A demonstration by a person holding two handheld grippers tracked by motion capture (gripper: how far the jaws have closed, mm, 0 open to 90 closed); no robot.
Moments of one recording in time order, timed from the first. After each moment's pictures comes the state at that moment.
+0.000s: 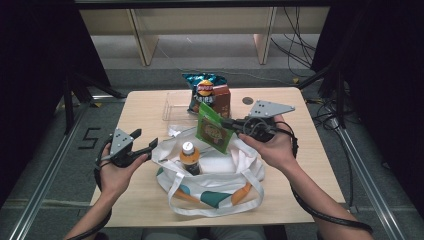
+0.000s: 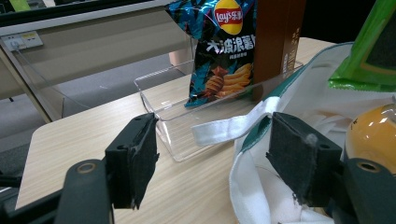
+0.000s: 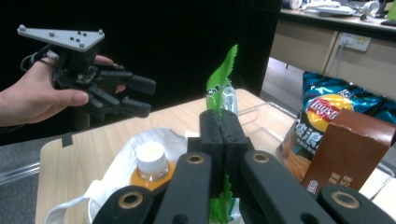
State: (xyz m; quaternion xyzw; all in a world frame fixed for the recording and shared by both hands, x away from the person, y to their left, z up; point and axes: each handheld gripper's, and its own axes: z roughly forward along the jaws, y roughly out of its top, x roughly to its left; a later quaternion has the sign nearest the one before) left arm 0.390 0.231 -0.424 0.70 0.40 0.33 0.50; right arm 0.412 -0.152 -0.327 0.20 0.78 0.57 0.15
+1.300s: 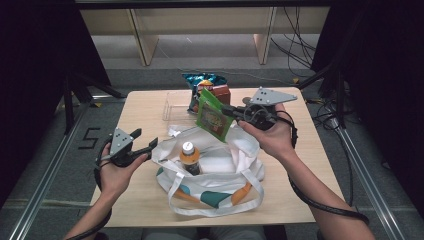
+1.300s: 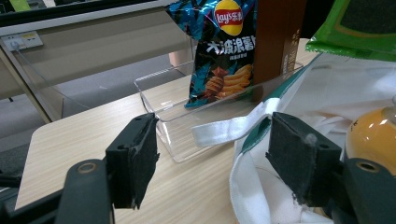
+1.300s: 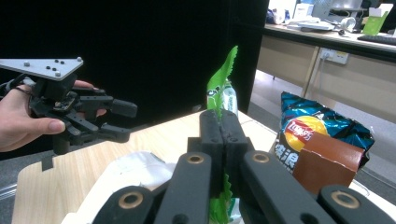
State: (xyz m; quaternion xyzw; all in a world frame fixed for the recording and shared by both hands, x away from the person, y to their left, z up) left arm 0.391 0.232 -0.424 0.69 0.40 0.33 0.50; right arm 0.429 -0.150 -0.311 0.22 0.76 0.59 0.17
